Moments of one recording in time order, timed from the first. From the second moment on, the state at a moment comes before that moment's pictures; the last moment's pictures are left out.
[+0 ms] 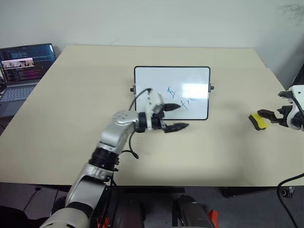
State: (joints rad) left arm -0.69 0.26 -0.26 0.29 -0.31 0.20 -1.01; right arm -0.65 -0.93 -0.16 0.48 0.29 0.87 0.59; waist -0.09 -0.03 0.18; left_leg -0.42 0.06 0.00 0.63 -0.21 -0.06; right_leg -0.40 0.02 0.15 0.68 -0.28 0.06
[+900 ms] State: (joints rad) left arm -0.67 0.23 -0.25 0.27 -0.29 0.22 -0.99; right arm -0.76 -0.85 -0.12 0.79 0.16 0.72 0.65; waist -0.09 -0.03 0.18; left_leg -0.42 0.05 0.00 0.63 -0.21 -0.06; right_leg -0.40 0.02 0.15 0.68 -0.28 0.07
